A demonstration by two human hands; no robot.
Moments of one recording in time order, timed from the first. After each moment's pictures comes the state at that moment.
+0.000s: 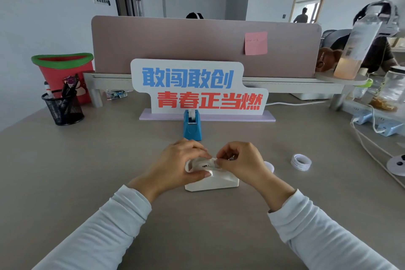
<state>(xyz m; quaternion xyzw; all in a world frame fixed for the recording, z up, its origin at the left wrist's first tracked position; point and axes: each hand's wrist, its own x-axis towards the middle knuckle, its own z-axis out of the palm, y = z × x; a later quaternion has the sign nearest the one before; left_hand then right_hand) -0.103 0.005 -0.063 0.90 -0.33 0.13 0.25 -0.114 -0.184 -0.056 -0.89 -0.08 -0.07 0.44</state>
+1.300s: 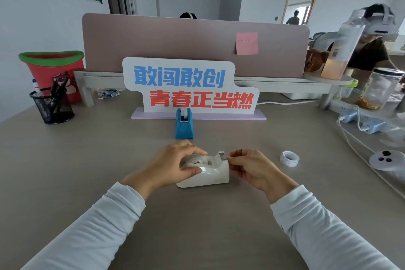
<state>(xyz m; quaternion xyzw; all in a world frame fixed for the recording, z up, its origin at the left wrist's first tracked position) -0.104 -0.004 -0.065 0.91 -0.31 0.08 0.27 -0.104 -0.219 -0.078 -0.67 0.10 0.10 0.73</state>
